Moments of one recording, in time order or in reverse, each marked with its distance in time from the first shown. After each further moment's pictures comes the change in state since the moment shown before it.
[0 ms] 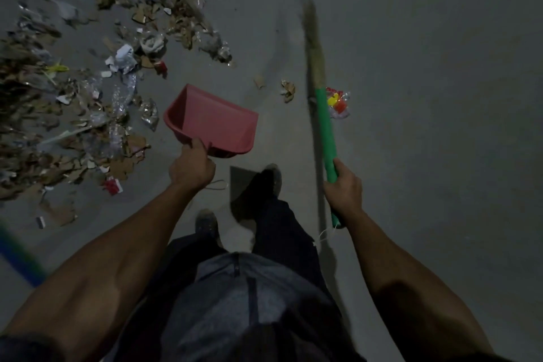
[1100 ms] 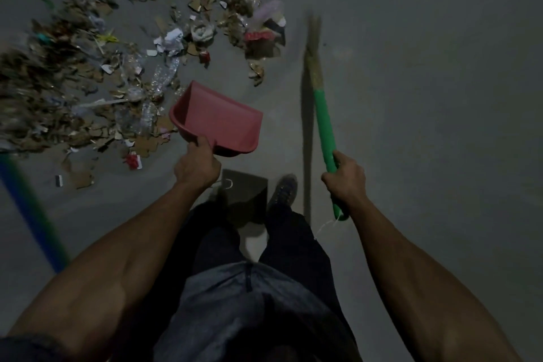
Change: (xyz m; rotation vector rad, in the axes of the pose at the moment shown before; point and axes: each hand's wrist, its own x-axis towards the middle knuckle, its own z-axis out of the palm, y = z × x) left_hand 0.009 -0.059 -0.012 -0.056 0.071 -0.164; right_hand 0.029 -0.102 0.020 -0.195 -0.120 -0.243
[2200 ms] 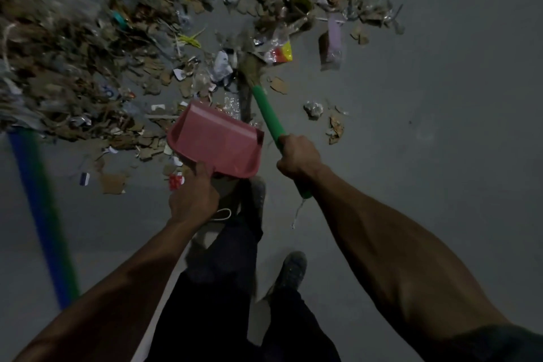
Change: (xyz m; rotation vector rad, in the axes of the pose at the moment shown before) left_hand 0.212 -0.261 -0.085 -0.309 -0.057 -0.190; right_hand 0.159 -0.448 0.232 -0.606 -0.370 -0.428
